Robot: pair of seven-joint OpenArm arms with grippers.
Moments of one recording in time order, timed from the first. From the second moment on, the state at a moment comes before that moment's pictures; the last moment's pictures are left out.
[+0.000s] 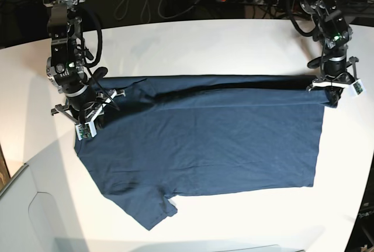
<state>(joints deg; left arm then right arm) 15.5 -9.5 -33.8 96.7 -23.4 -5.3 25.1 -6.0 13.4 0.8 103.1 7.7 10.5 -42.5</state>
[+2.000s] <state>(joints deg) 5.0 -10.6 -33.8 88.9 -23.2 -4.8 25.1 2.0 12.5 1.0 97.2 7.4 10.5 -45.9</state>
